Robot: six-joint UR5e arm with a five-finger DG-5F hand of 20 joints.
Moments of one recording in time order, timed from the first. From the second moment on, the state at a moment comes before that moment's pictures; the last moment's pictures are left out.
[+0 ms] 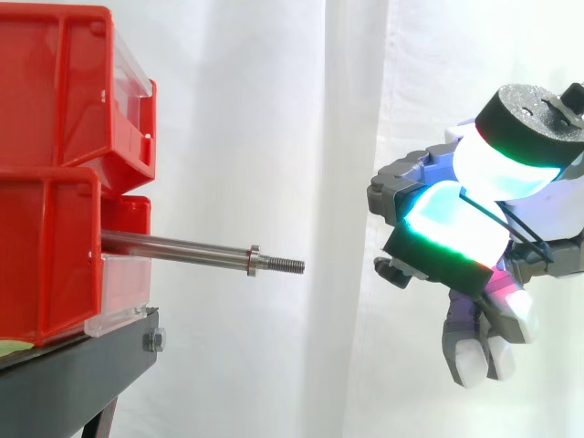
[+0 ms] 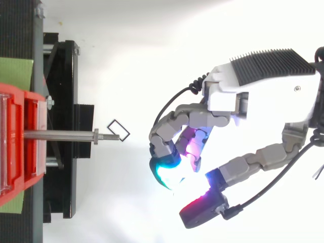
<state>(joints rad) 0.13 -2.16 -1.25 -2.99 -1.57 -0.49</state>
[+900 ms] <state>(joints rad) 0.13 -2.16 -1.25 -2.99 -1.57 -0.49</state>
